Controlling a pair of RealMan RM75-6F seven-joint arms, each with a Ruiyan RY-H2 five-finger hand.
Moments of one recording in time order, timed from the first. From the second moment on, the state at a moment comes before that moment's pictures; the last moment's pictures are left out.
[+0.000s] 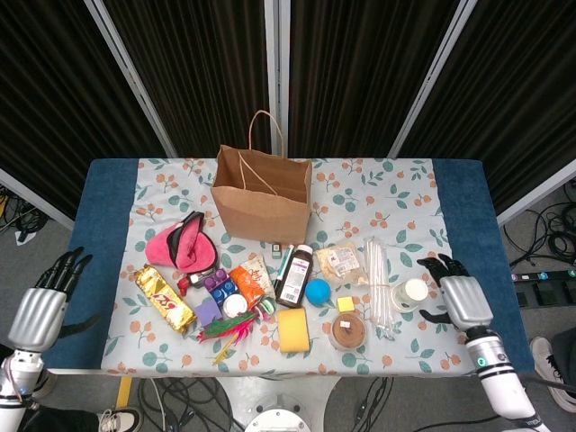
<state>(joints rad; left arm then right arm) -0.13 -1.24 -0.01 -1.41 1.63 1.54 -0.13 0.29 -1.22 0.12 -1.72 -1.30 1.13 -0.19</state>
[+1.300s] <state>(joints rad) -0.15 -1.24 0.00 -1.42 1.61 1.50 -0.14 0.36 -1.27 0.16 -1.73 -1.23 1.19 -0.29</state>
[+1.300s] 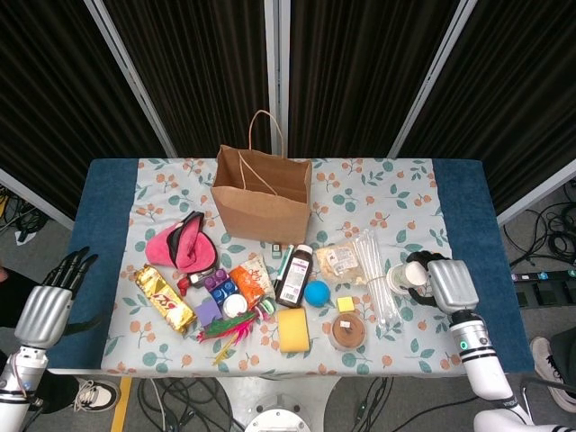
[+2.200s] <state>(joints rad) -0.17 -1.21 -0.02 -1.42 1.59 1.48 -0.16 0.94 -1.49 0.56 -1.69 -1.02 1.24 -0.57</state>
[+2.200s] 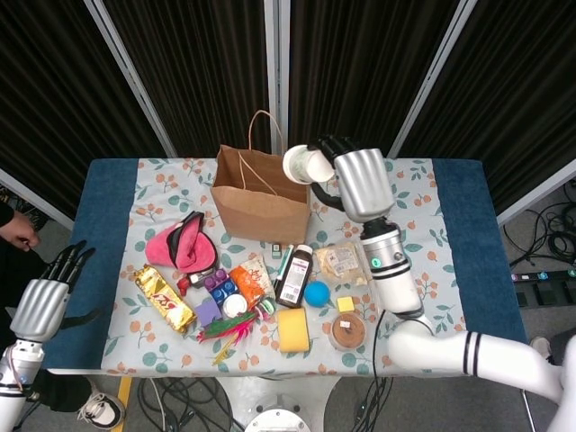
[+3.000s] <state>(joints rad) -0.18 -1.21 -0.03 -1.37 1.57 1.46 -0.20 1.07 -1.62 0.53 -1.50 -0.90 1.17 -0.57</state>
